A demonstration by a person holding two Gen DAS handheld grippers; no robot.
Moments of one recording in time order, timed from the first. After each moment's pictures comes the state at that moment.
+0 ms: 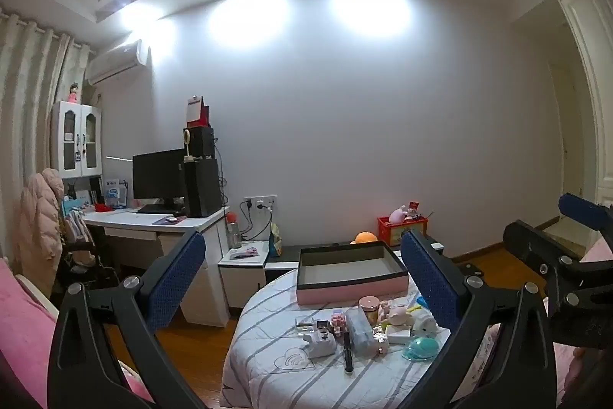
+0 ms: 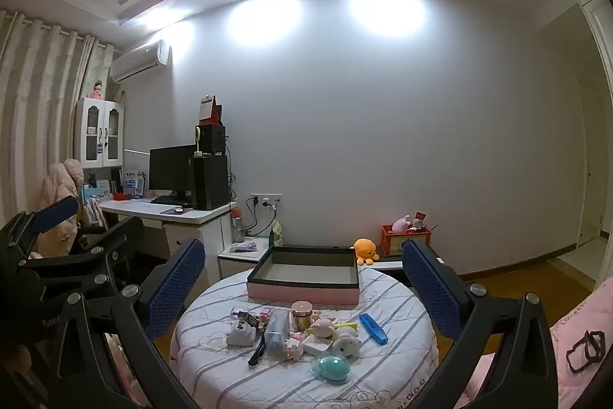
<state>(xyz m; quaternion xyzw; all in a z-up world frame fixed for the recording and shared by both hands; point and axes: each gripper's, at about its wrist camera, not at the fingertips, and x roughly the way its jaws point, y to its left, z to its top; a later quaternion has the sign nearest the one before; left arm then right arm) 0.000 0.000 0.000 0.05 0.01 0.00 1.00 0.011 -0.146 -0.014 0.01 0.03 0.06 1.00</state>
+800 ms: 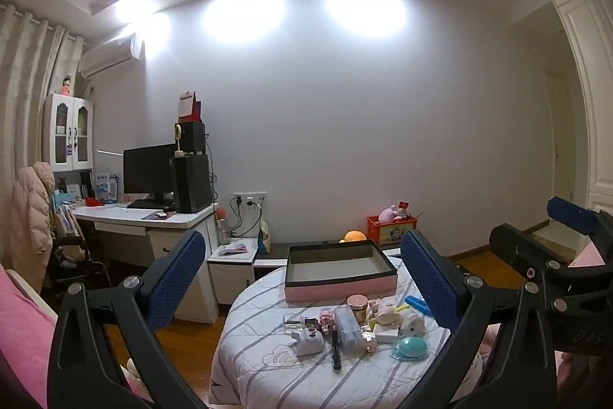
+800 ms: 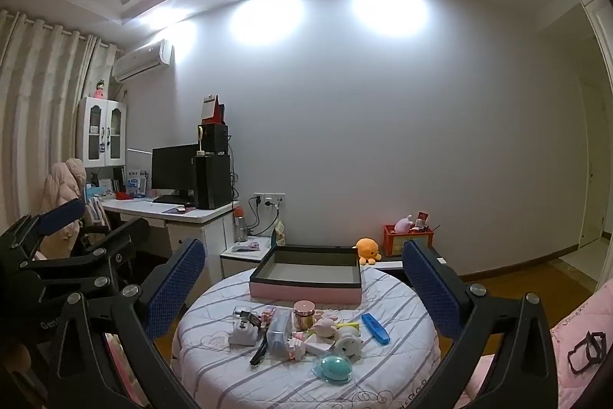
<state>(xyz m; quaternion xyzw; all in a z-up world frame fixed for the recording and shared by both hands) -0.001 0.000 0.001 0.03 0.02 -0.02 1.00 0.010 -0.145 -0.014 0.01 0.03 0.06 1.00</state>
